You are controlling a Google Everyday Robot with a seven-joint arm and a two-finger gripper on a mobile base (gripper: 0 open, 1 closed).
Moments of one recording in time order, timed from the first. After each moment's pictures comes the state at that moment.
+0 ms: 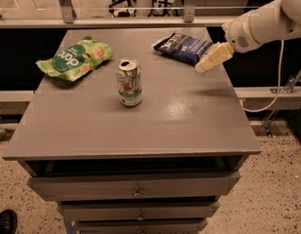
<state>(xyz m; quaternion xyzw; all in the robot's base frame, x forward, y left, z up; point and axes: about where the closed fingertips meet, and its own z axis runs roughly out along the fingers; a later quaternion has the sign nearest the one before) 0.693 -0.206 0.911 -0.46 0.78 0.08 0.41</state>
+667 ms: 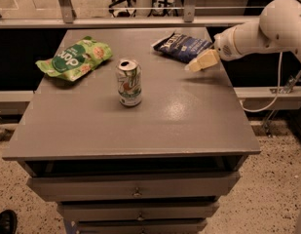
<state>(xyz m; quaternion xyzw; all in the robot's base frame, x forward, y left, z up) 0.744 -0.197 0.863 -0.40 0.80 0.11 0.43</state>
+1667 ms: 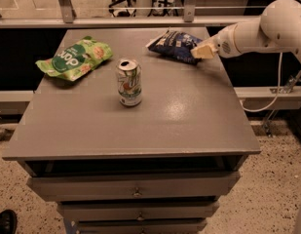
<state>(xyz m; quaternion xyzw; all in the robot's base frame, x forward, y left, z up) 0.756 -0.194 0.873 -0.36 0.80 0.14 0.46</state>
